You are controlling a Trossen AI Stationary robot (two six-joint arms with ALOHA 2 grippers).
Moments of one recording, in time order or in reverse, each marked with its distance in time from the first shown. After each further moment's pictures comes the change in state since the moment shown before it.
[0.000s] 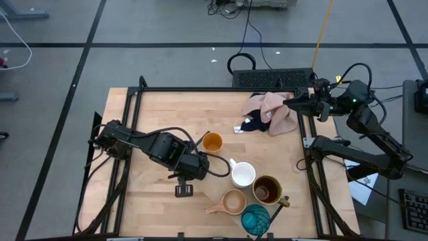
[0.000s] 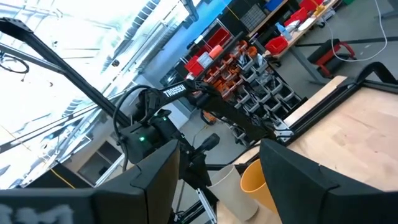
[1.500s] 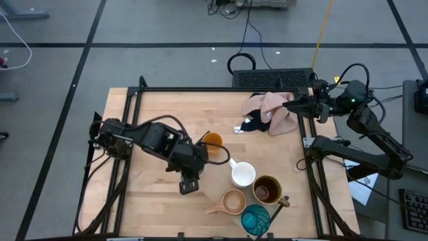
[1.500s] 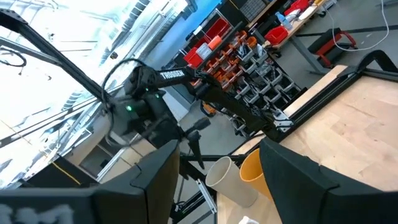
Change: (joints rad) left arm 0.031 0.002 0.139 0.023 0.034 -0.153; right arm 0.000 0.000 0.000 -0.038 -0.025 -0.011
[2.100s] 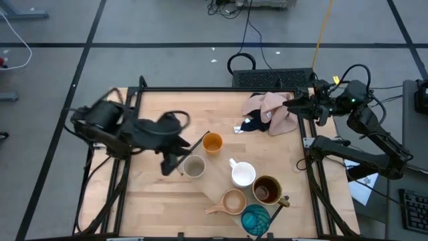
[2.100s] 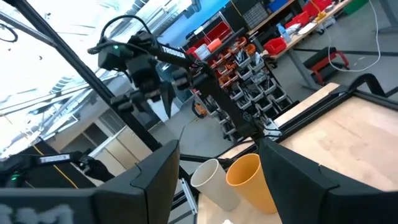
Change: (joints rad) left arm -0.031 -0.232 0.012 0.139 -0.292 -0.092; right arm 0.000 0.000 0.000 0.000 0.002 -0.131
